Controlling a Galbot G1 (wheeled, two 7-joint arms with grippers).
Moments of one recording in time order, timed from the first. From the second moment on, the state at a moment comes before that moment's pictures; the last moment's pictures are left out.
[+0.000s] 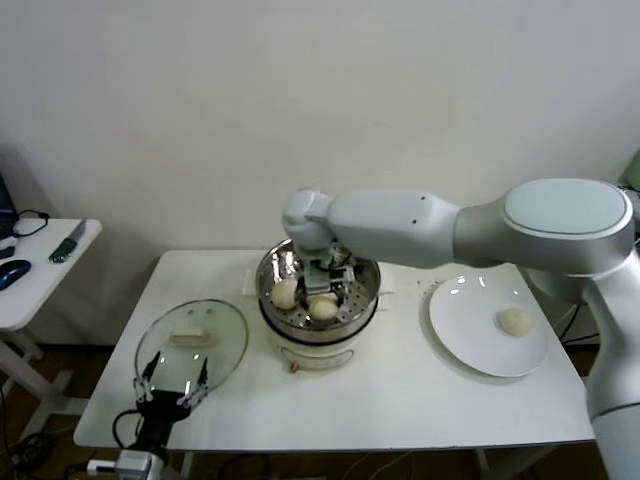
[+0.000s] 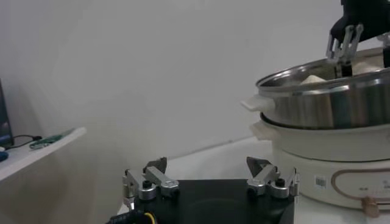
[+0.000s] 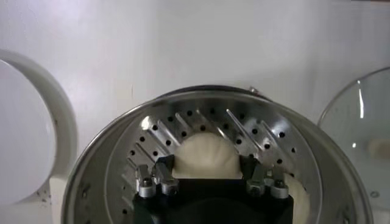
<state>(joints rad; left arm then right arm) 1.70 -1.42 -0.67 -2.02 0.07 -0.03 0.02 0.60 1.44 -1.47 1.17 -0.13 0.55 -1.14</state>
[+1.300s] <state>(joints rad) 1.71 -1.42 -0.66 -2.04 0.09 -0.02 0.02 0.73 1.21 -1.46 1.17 0.06 0.36 -1.13</state>
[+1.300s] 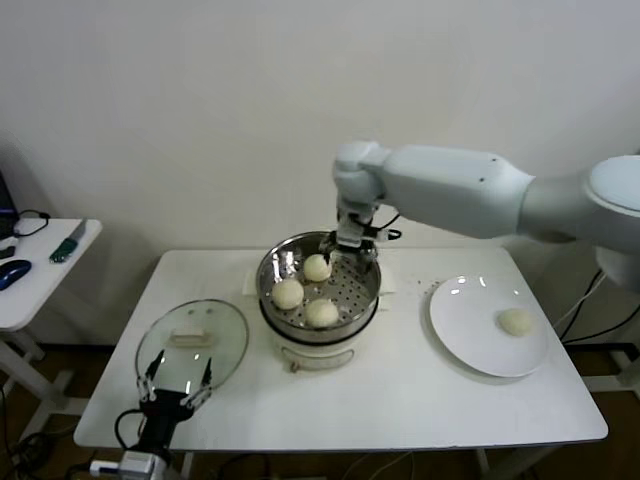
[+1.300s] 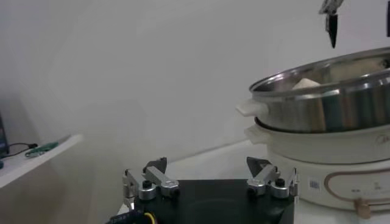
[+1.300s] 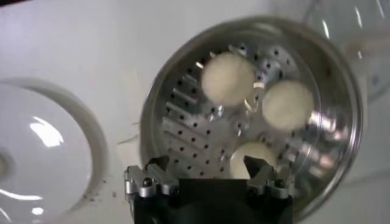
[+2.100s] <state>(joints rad) 1.71 -1.42 -0.66 -2.09 0.09 -0.01 0.02 0.49 0.66 -1.27 1.05 0.09 -0.07 -1.12</state>
